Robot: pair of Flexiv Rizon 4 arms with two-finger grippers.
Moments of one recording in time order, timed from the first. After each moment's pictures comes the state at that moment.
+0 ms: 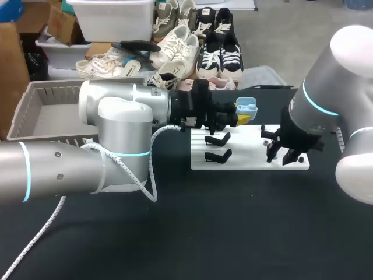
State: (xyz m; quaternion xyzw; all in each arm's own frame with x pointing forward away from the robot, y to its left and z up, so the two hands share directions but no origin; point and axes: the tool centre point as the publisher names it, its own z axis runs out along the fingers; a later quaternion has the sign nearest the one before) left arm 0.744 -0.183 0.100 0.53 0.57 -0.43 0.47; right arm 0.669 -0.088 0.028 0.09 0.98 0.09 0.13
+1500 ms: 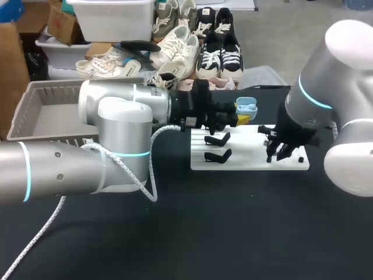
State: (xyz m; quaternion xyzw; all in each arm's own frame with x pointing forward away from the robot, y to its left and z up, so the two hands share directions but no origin) left arm 0.744 -0.183 0.100 0.53 0.57 -0.43 0.47; right arm 0.680 -0.083 0.032 0.09 0.98 0.09 0.13
